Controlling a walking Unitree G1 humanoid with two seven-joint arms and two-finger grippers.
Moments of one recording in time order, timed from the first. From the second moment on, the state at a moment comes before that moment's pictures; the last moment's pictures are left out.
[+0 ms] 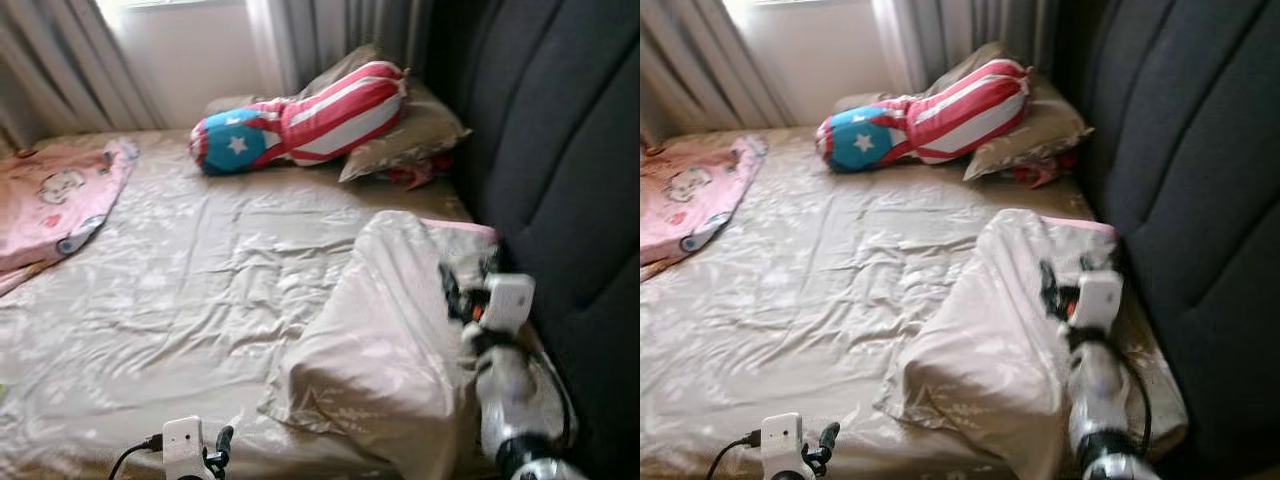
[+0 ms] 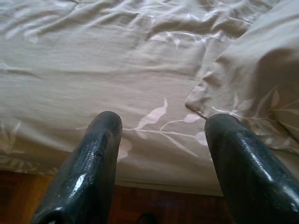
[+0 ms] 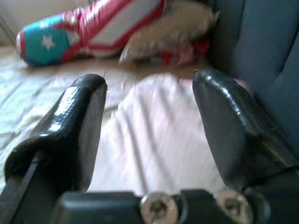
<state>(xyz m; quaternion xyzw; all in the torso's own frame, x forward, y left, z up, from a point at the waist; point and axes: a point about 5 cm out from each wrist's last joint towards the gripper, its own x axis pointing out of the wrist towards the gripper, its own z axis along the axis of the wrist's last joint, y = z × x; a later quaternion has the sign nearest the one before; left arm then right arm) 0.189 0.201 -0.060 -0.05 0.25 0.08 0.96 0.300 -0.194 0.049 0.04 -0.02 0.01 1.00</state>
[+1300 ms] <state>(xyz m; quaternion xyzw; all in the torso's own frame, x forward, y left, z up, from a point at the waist) 0.255 0.201 0.023 -0.01 0.01 0.07 1.00 0.275 -0.206 0.033 0.02 0.02 -0.01 1.00</state>
